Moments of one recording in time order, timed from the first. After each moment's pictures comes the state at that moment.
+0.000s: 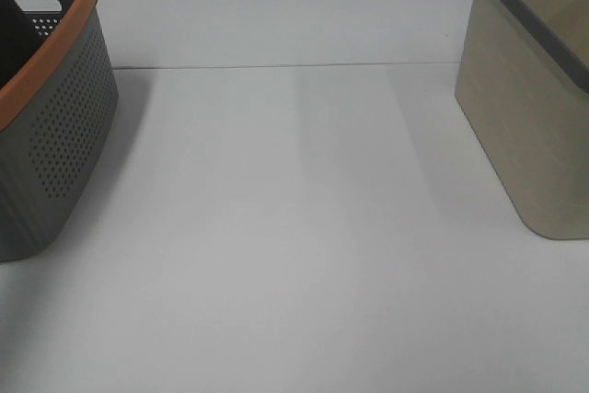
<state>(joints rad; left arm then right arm) 0.11 1.44 -1.77 -0.28 0.81 -0.13 0.04 -0.01 -0.50 0.10 1.07 -0.11</state>
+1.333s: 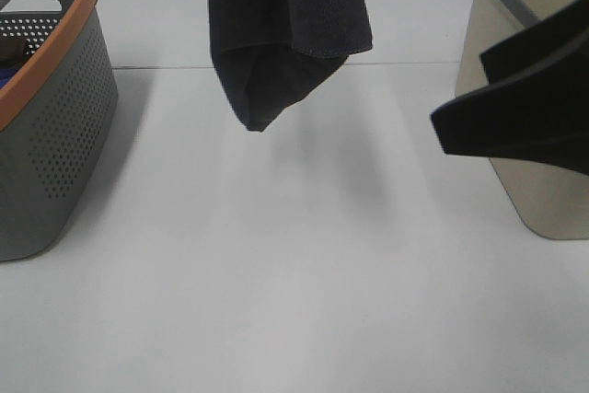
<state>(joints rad) -0.56 1.51 -1.77 -0.53 0.34 0.00 0.50 0.90 -0.83 0.54 0.76 -0.66</state>
